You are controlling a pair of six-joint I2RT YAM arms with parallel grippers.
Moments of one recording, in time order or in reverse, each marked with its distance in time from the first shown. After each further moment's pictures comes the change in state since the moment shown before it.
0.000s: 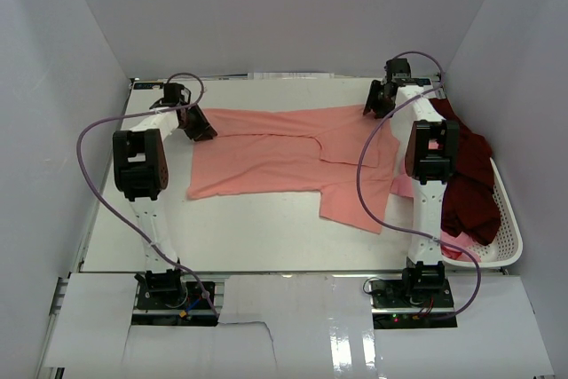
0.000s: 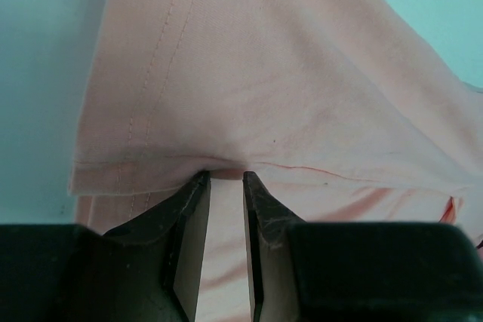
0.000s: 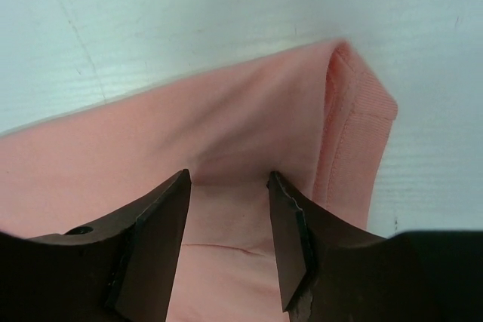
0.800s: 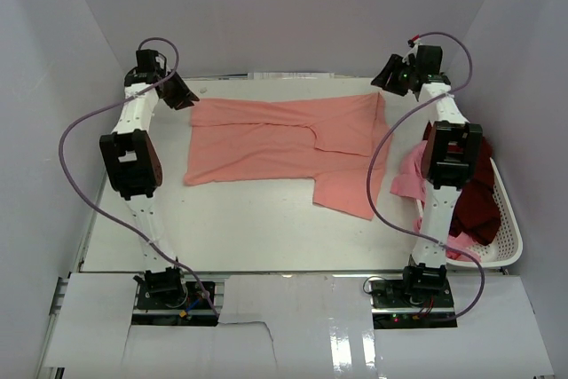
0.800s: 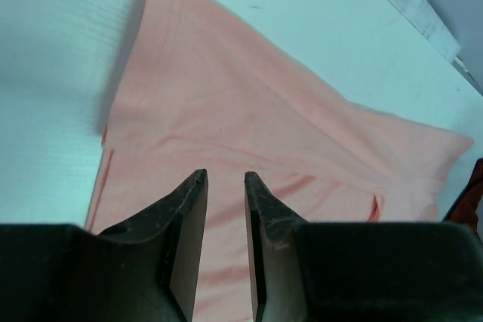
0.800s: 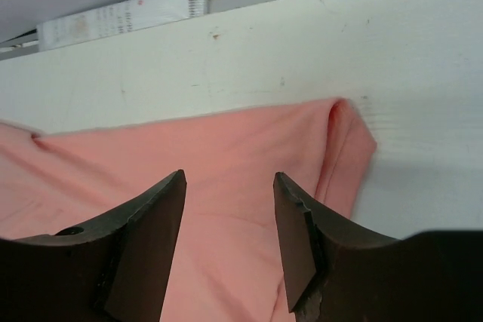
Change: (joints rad) left arm 0.074 0.129 0.495 -0.232 0.046 -0.023; right arm -0.097 -0.047 -0.016 0.317 -0.332 0.066
